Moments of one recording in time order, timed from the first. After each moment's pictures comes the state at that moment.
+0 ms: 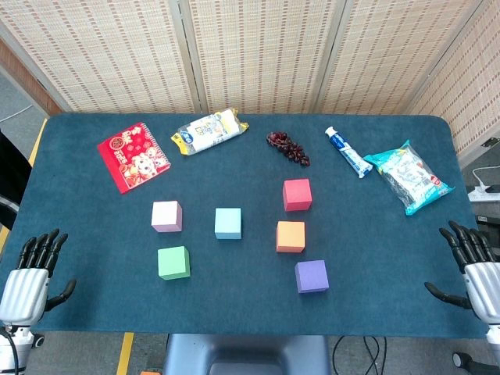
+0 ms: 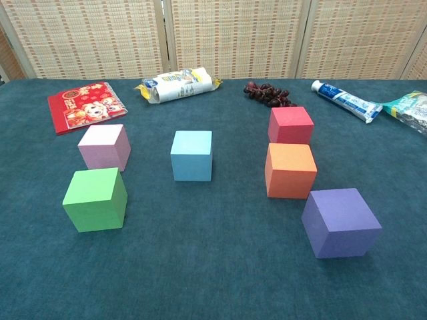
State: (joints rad) left arm -0.08 -1.19 -0.03 -1.64 1.55 1.55 0.12; right arm 0.06 -1.08 -0.02 -1.44 -1.62 1.59 0.23
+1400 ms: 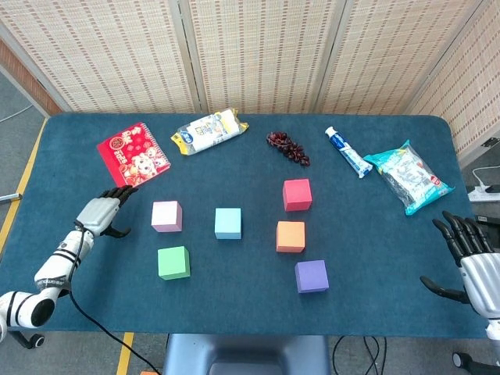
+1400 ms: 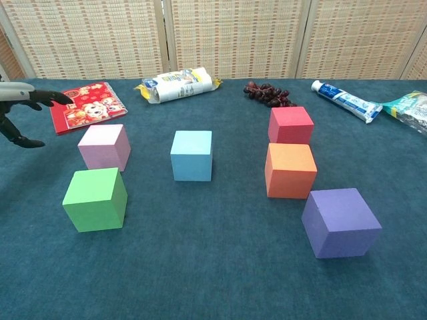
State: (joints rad) left arm -0.68 -1.25 -0.19 -1.32 1.19 0.63 -0.08; right arm 0.07 -0.96 0.01 -1.63 -1.66 1.57 0.15
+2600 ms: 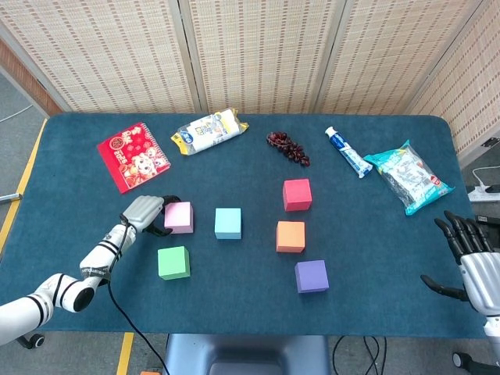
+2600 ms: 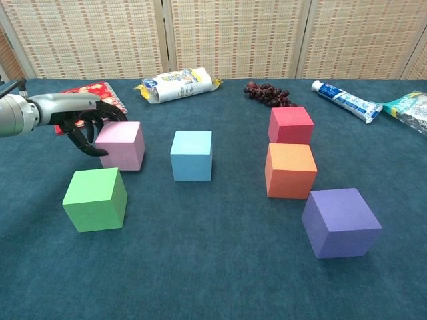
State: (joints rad) left arm -0.81 -1.44 -0.18 -1.20 1.27 0.62 -0.20; right arm 0.07 -0.98 0.02 -1.62 -1.62 1.54 0.15
